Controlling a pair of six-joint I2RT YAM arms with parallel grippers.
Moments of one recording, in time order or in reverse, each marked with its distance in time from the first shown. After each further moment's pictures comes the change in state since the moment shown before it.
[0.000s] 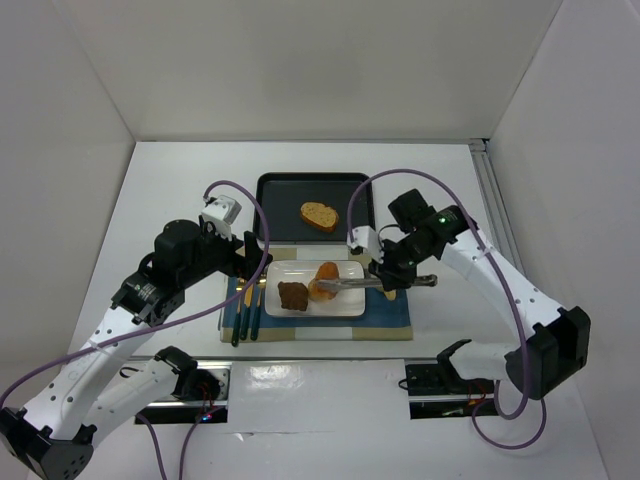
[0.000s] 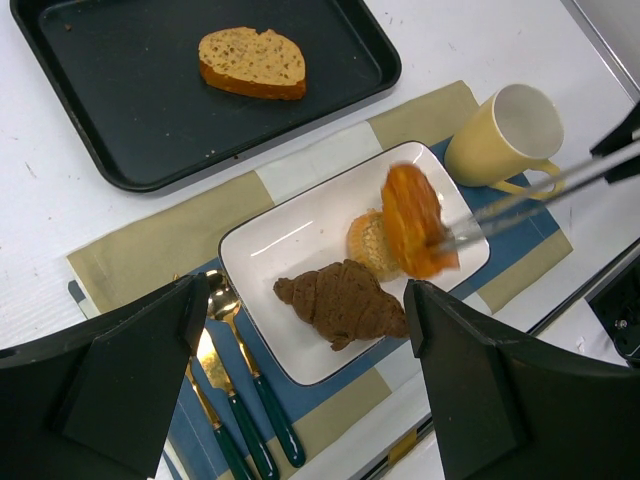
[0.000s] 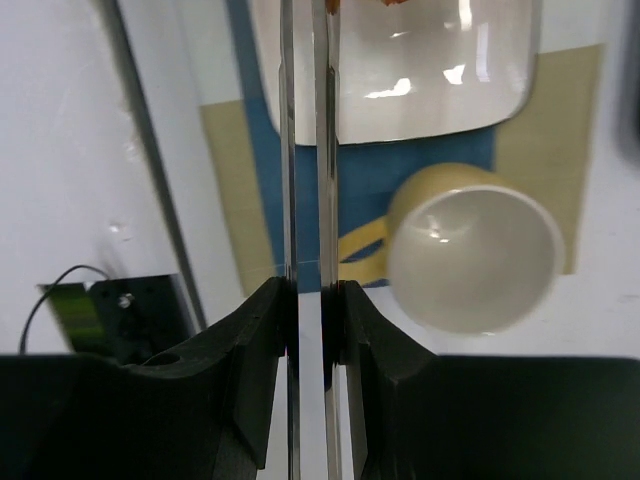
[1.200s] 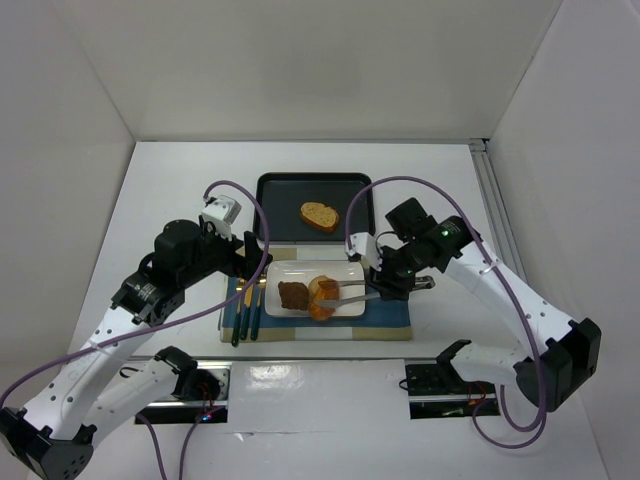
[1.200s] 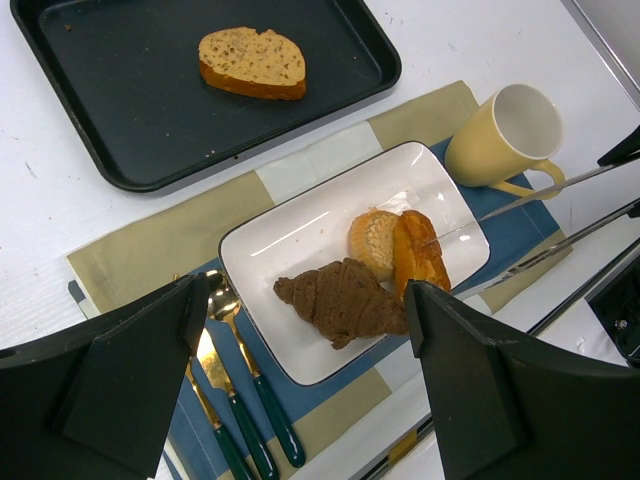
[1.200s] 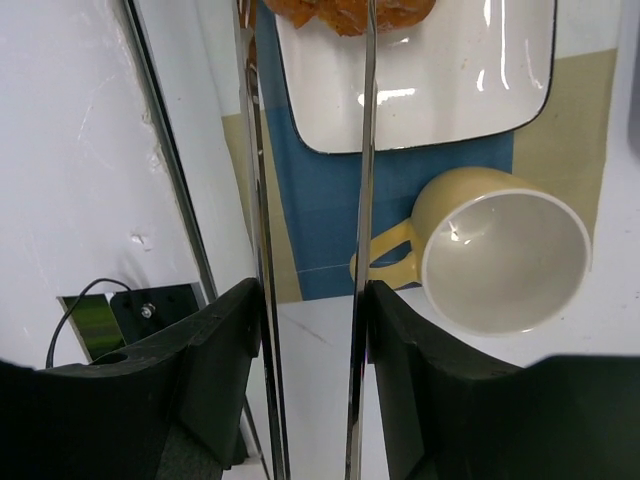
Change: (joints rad) left arm 0.000 0.000 0.000 0.000 0.000 0.000; right arm 0.099 -0.076 -0.068 0.014 0.037 0.115
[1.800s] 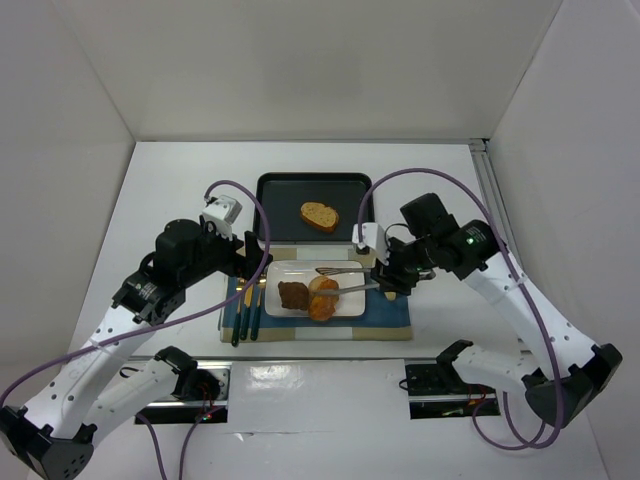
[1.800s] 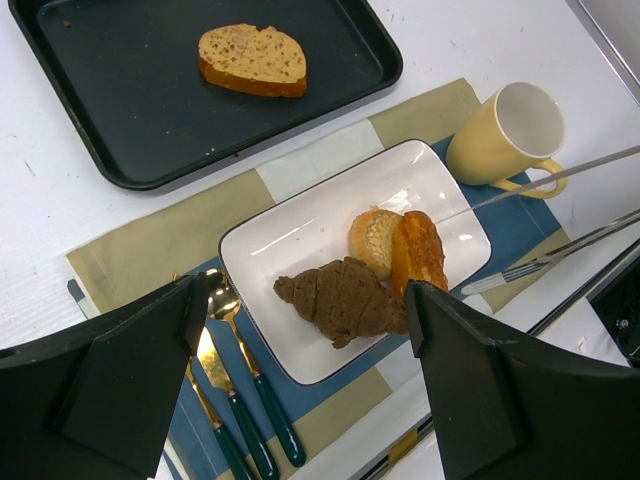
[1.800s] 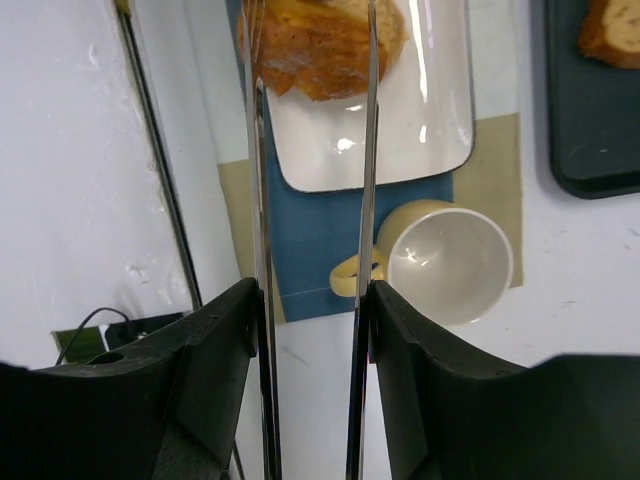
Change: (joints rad) left arm 0.000 0.007 0.000 0.000 0.000 0.000; right arm 0.000 -0.088 0.078 0.002 -0.045 0.019
